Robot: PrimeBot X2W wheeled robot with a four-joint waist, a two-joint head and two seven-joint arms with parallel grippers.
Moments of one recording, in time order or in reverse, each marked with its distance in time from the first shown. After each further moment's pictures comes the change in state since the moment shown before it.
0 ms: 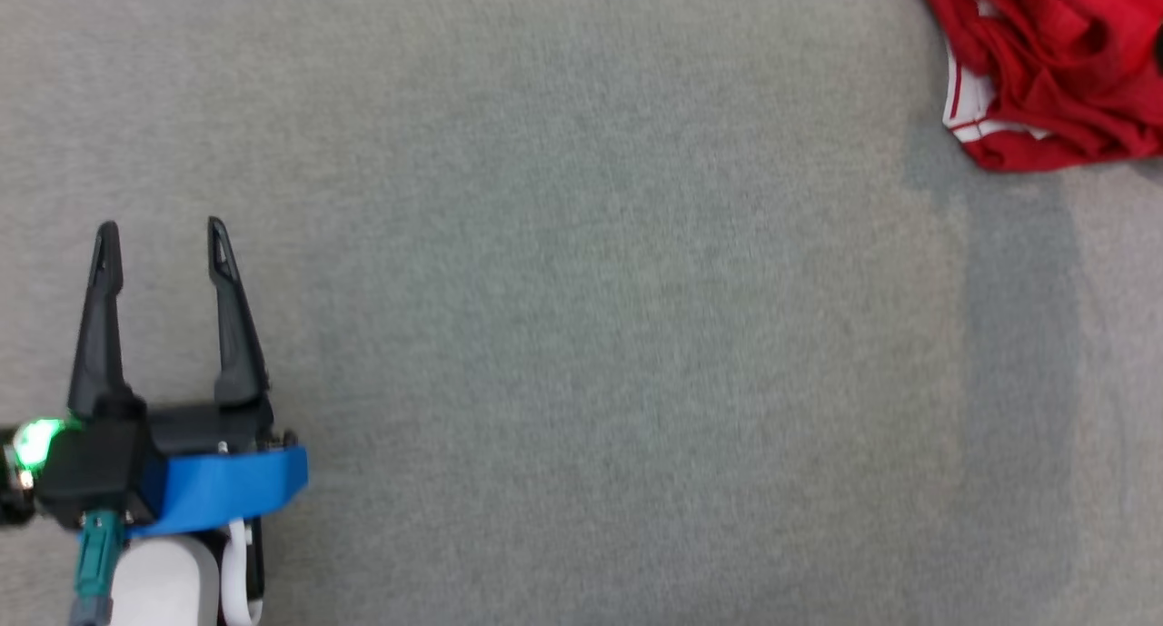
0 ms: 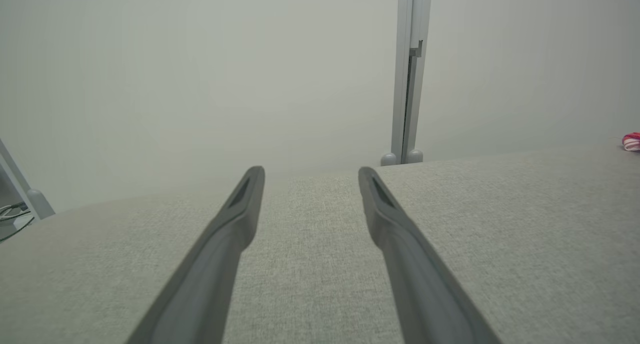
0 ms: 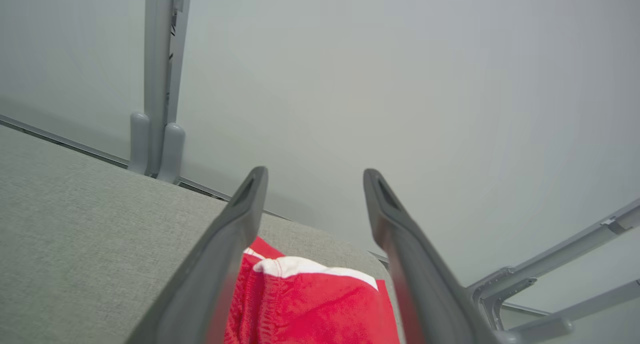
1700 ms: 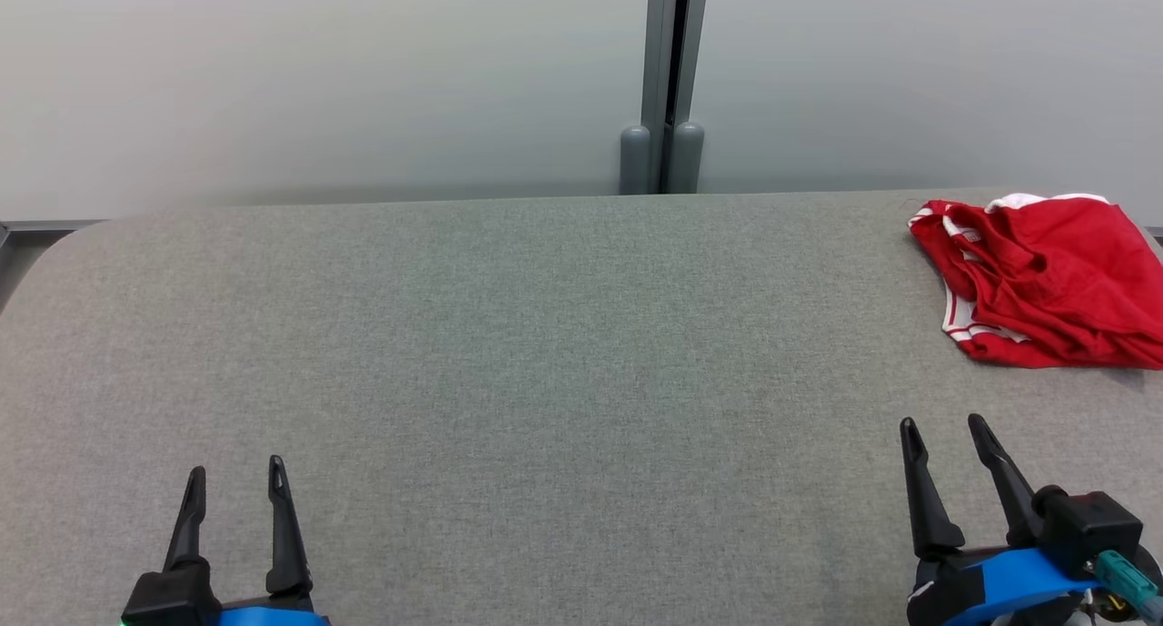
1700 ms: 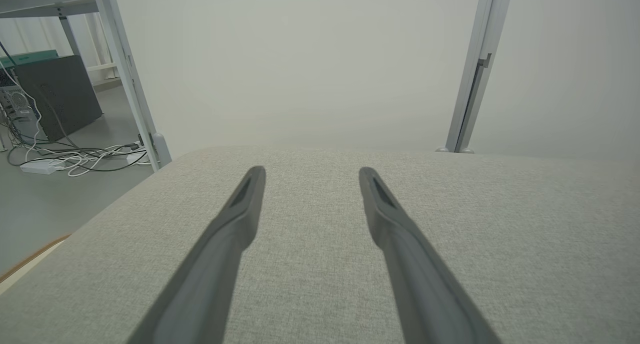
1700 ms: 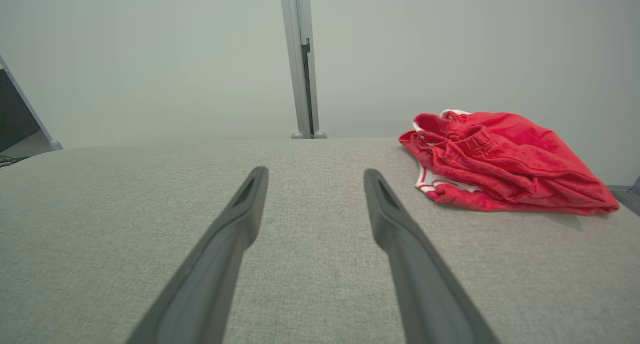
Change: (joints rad) left arm 0.251 -0.060 0.022 0.268 -0.106 -0.036 -0.030; right arm 1.290 0.490 -0.659 -0.866 -0.295 0.000 0.065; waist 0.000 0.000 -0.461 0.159
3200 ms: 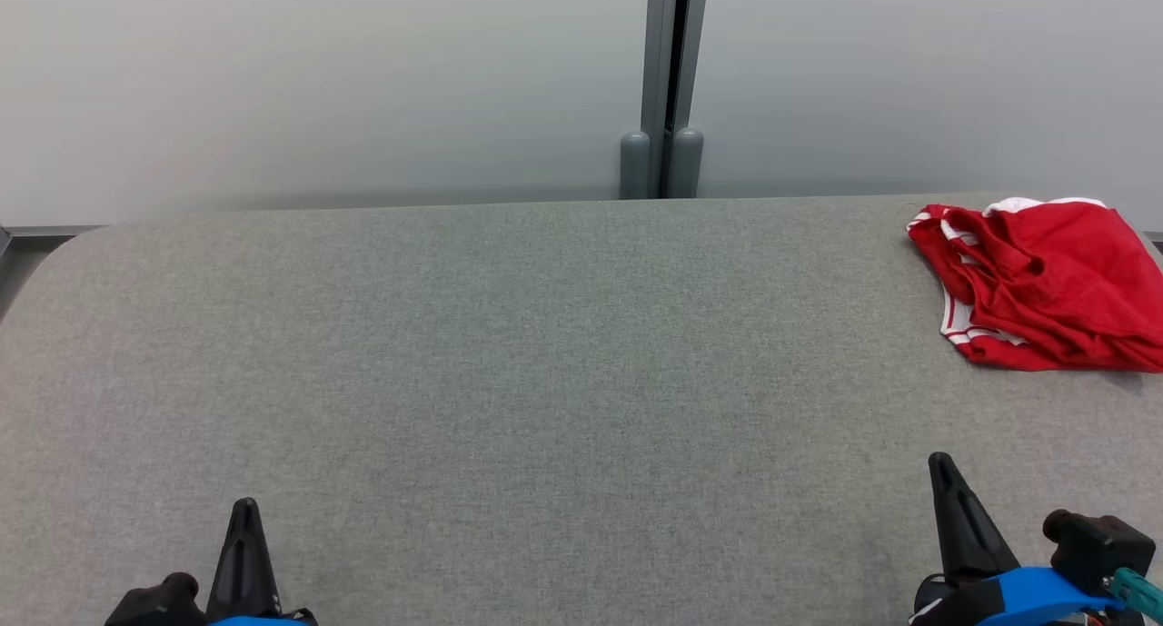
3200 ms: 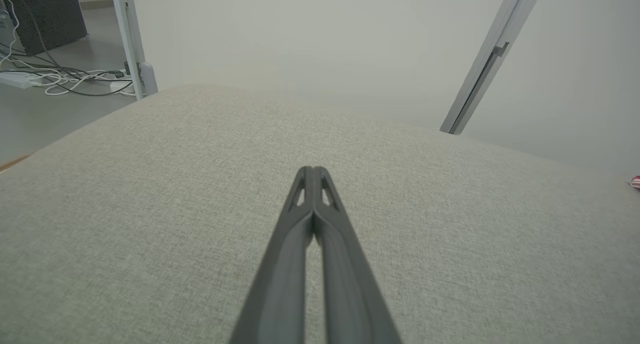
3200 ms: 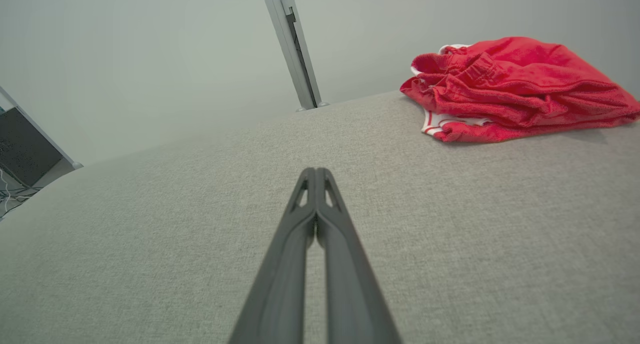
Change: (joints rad) left arm 0.014 -0.005 -0.012 0.058 -0.172 -0.017 0.051; right arm 0.039 0.016 -0.006 0.019 0.163 0.000 0.063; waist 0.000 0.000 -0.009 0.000
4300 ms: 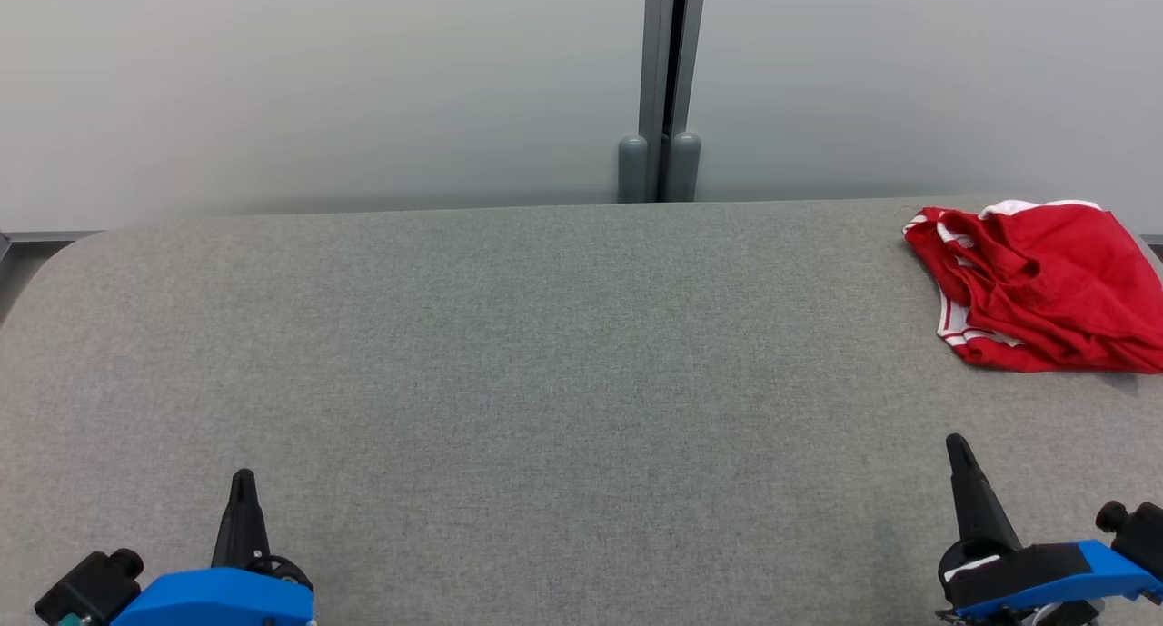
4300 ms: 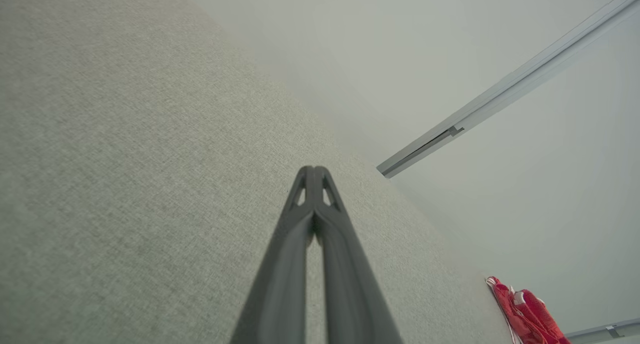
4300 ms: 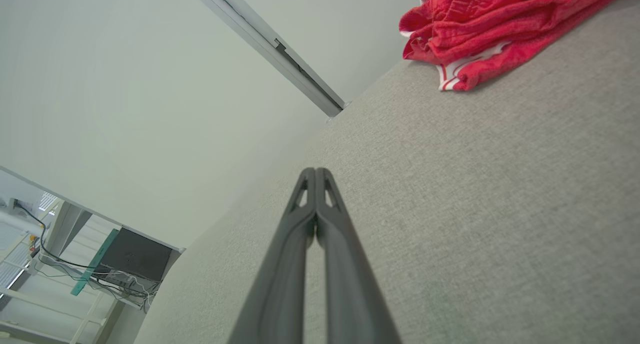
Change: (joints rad) left arm -0.074 -0.028 0.054 0.006 -0.518 -0.071 0.129; right arm -0.044 0.000 -0.021 0.015 0.523 0.000 0.097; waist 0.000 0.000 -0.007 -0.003
